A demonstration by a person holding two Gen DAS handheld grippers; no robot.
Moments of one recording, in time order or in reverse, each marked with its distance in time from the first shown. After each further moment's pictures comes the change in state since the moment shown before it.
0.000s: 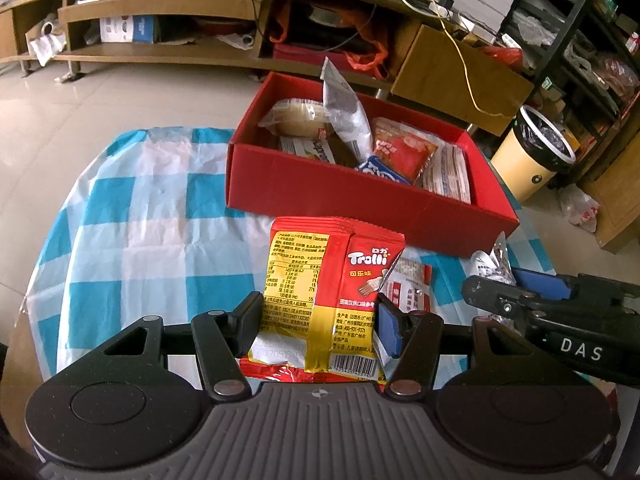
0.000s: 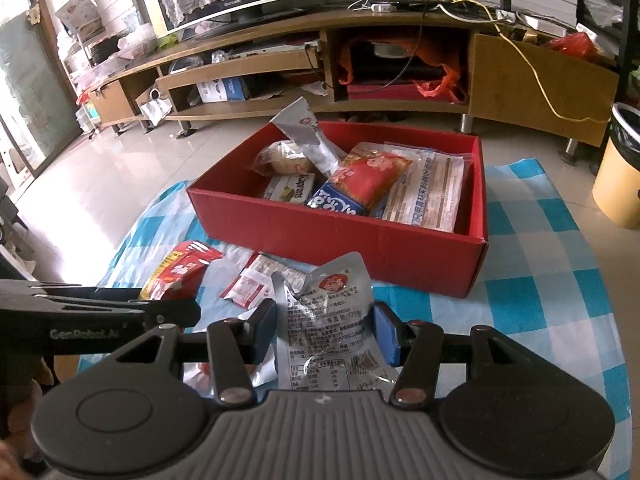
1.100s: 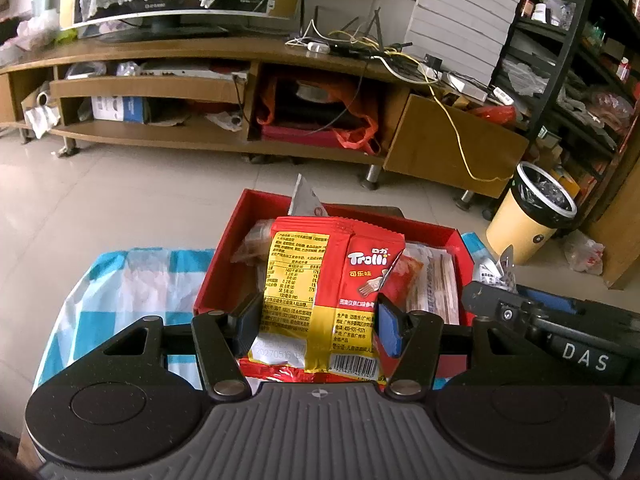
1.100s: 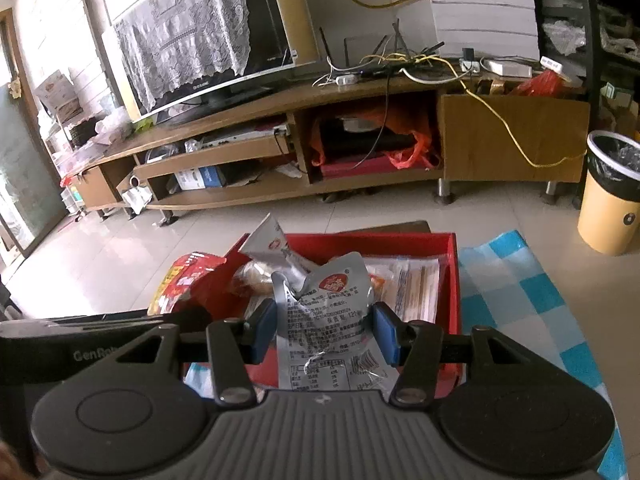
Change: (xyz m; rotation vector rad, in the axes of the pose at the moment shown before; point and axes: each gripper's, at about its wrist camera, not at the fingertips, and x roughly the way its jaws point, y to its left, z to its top) left arm 0.005 -0.034 0.073 0.052 -0.191 0.026; right arm -0.006 -0.020 0.066 0.112 -0.208 -0.028
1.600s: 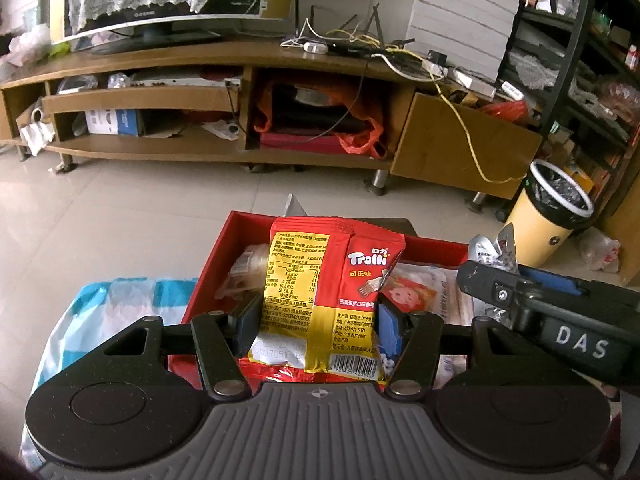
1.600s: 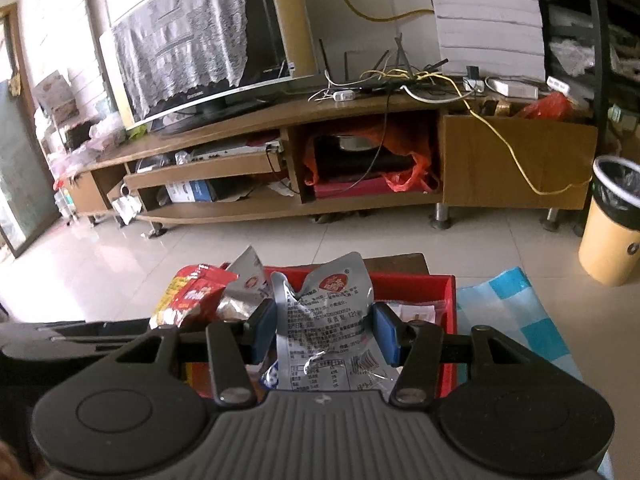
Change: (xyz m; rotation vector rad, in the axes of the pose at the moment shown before) left arm 0.045 -0.017 0.022 0.040 -0.002 0.038; right arm 0.038 -0.013 0.024 -0.023 -0.043 -0.010
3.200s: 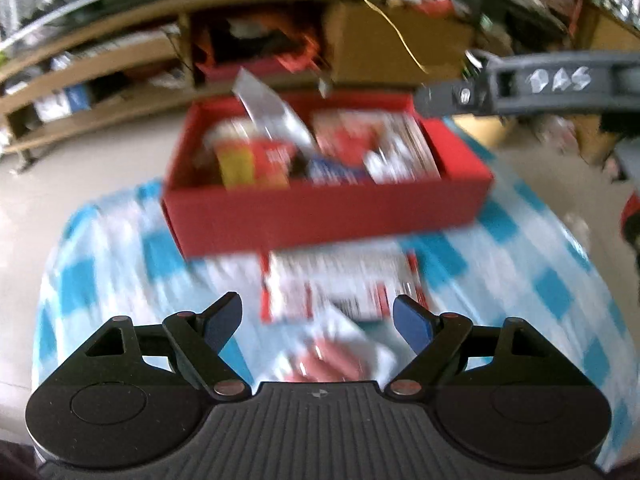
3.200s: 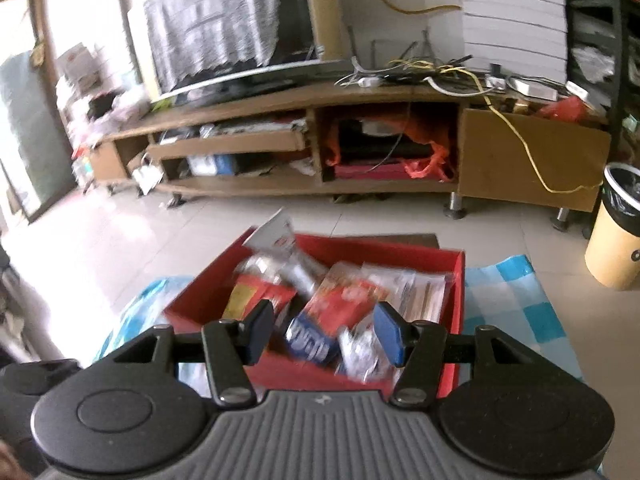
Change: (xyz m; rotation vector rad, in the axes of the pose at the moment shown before) left arm -0.039 0.008 -0.094 0.230 0.205 -0.127; right arm -0.039 0.021 -0.023 -0.103 0.066 0.037
